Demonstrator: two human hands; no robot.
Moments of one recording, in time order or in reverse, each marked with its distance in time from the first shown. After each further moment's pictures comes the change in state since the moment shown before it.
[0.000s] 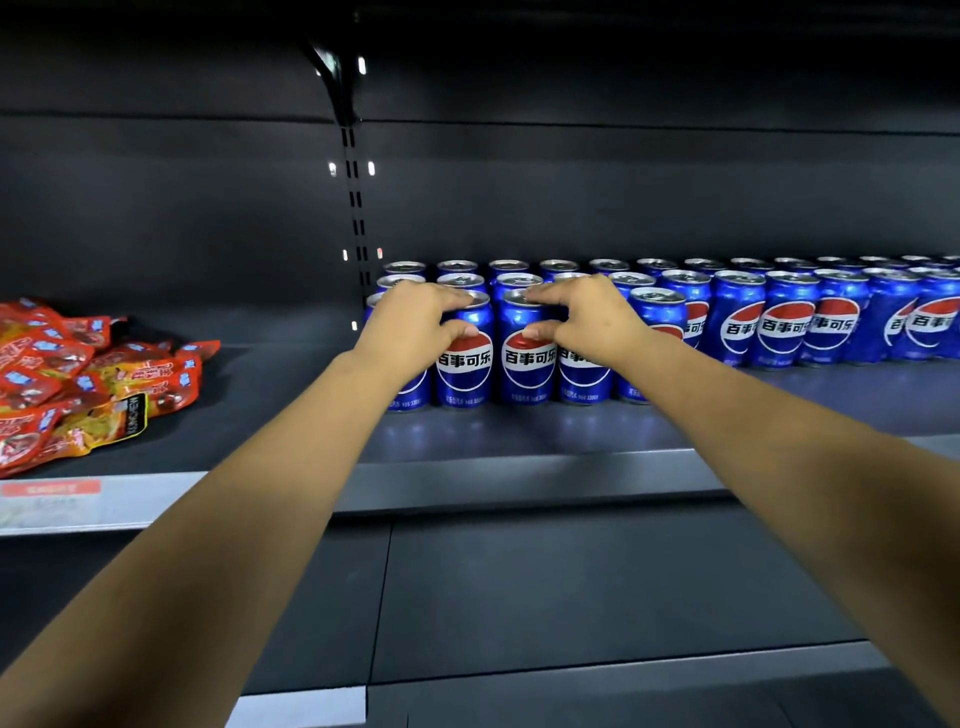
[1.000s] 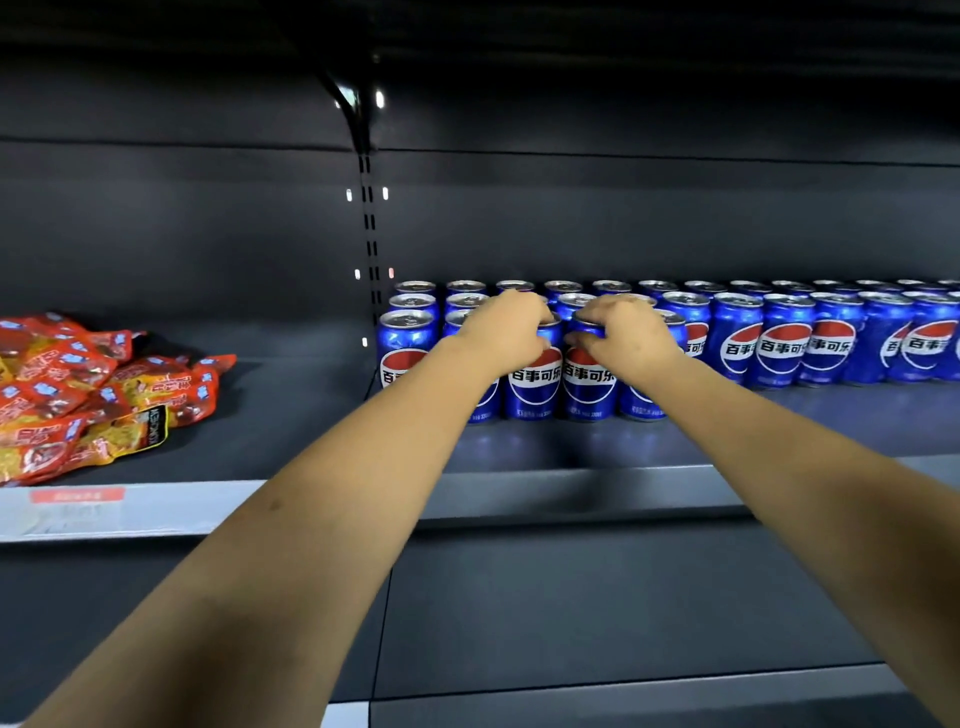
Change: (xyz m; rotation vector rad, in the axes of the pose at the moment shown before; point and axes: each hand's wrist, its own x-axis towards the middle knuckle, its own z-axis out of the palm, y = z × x) left_hand 0.037 0.065 0.012 0.130 -0.259 0.012; right_hand -0.013 0.016 -0.011 -0.138 0.085 0.107
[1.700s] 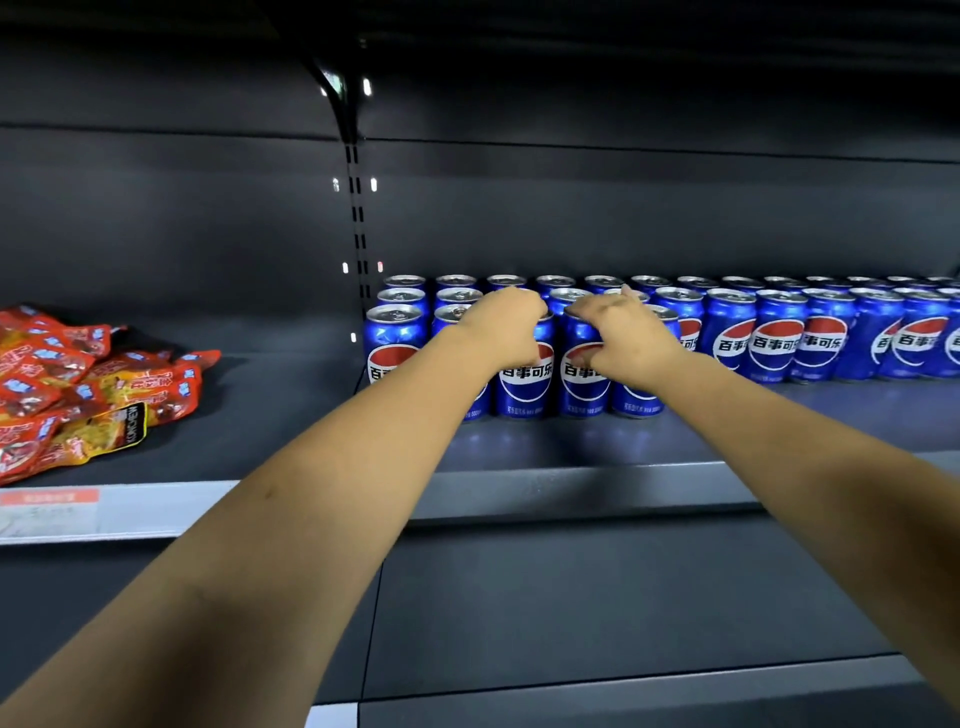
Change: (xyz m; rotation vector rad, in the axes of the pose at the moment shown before) left_hand 0.008 0.003 0.005 0.063 -0.071 -0.013; right_hand -0.003 0.007 -0.007 -0.176 -0.115 -0.107
